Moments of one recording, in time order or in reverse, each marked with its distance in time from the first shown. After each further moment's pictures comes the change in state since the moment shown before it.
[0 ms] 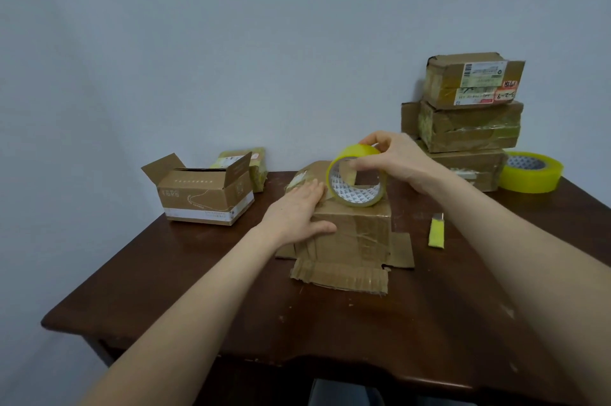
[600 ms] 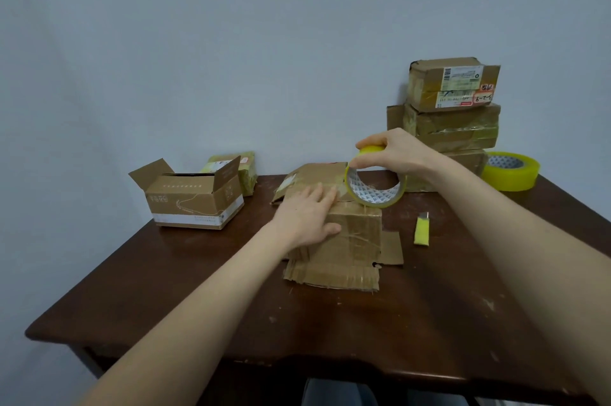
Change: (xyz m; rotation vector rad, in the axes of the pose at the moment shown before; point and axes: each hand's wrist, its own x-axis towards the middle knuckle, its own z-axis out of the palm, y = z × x) left_hand 0.003 0.050 -0.018 0.151 -0.075 0.001; right_hand -0.001 -0.001 -0.032 -0.296 -0.059 -0.005
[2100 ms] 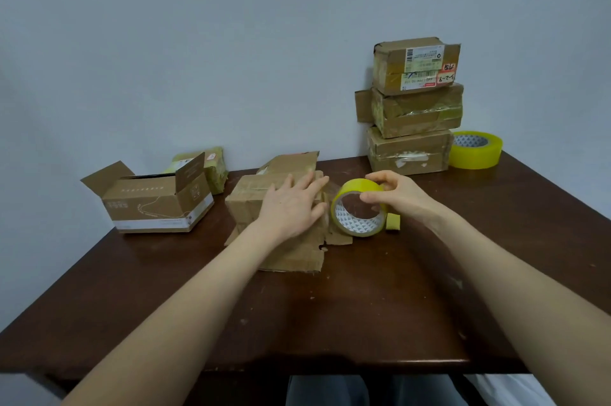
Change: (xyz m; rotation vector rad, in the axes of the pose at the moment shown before) left_hand 0.021 0.026 0.008 -0.019 0.028 -0.039; right_hand -0.054 0.099 0.036 0.442 0.047 0.251
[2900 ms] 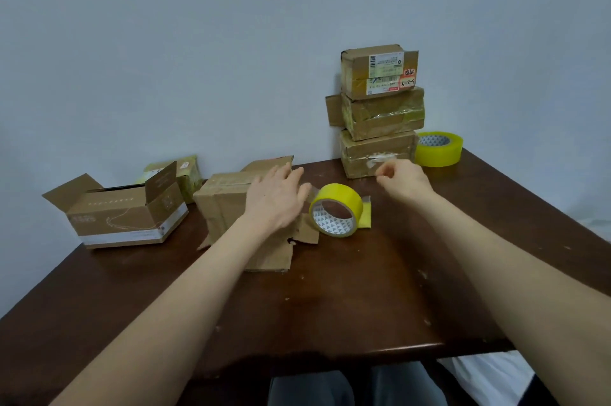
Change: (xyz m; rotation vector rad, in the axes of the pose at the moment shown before) left_hand 0.014 0.020 -0.014 -0.074 0.157 -0.058; right_hand 0.001 -0.001 -0.045 -0.594 0.378 0.088
